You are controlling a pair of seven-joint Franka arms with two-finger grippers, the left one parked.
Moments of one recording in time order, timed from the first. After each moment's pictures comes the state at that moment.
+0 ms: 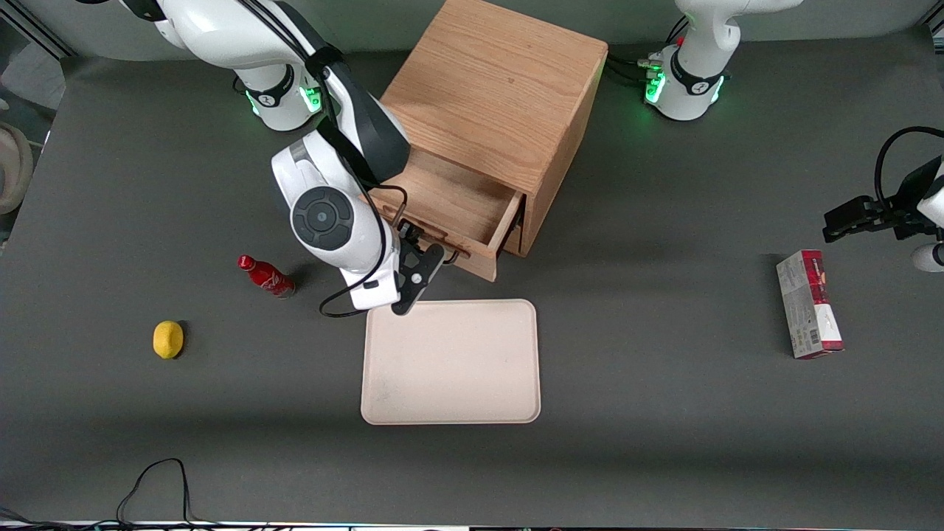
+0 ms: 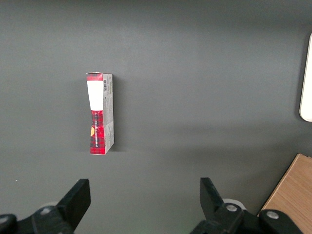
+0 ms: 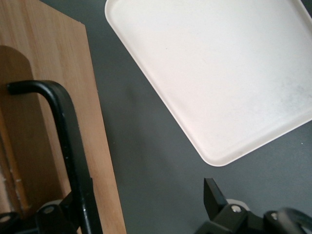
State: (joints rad) arm 0.57 0.53 -0.03 -1.40 0.15 1.79 -0.45
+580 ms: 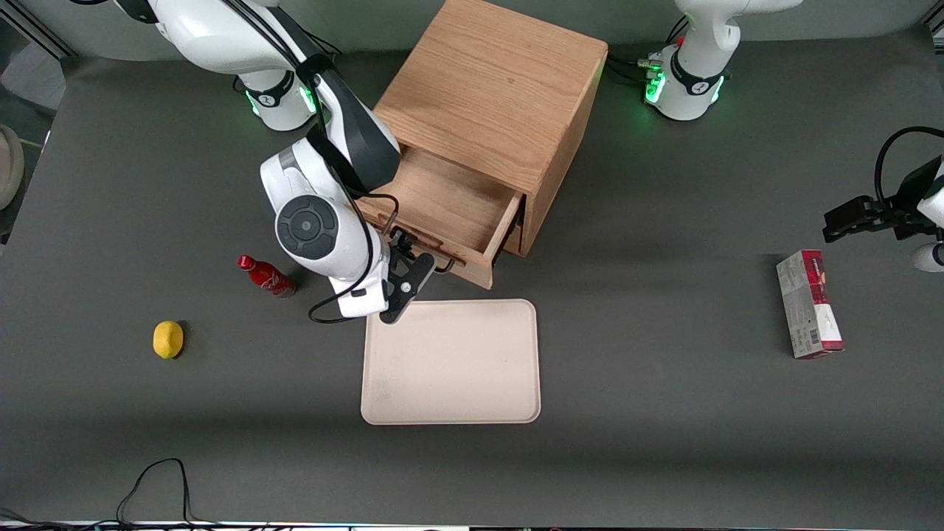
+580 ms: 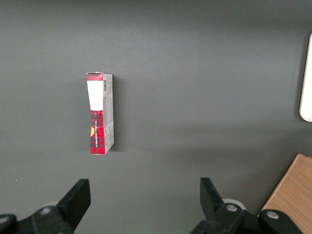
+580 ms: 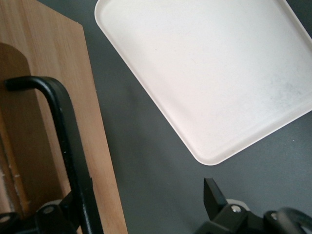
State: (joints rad) arm 0.54 0.53 -0.03 -1.39 0.15 1.80 -0.45
